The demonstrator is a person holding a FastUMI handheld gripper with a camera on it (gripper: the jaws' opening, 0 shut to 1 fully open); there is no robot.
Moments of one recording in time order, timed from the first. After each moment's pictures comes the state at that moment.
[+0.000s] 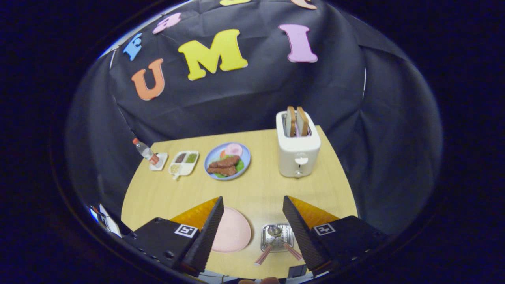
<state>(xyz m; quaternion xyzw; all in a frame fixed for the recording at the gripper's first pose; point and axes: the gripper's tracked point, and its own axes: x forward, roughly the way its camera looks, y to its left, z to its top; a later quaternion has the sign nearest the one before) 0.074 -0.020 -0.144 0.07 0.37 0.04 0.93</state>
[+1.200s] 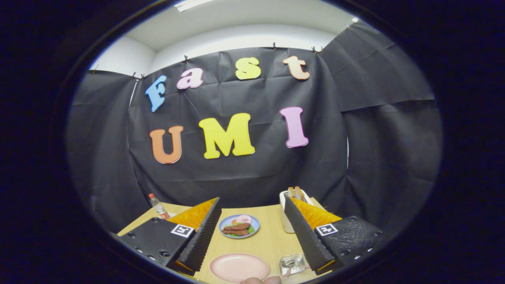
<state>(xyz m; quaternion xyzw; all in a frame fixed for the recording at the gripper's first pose) 0.014 0.028 -0.026 0.08 0.08 -0.01 0.99</state>
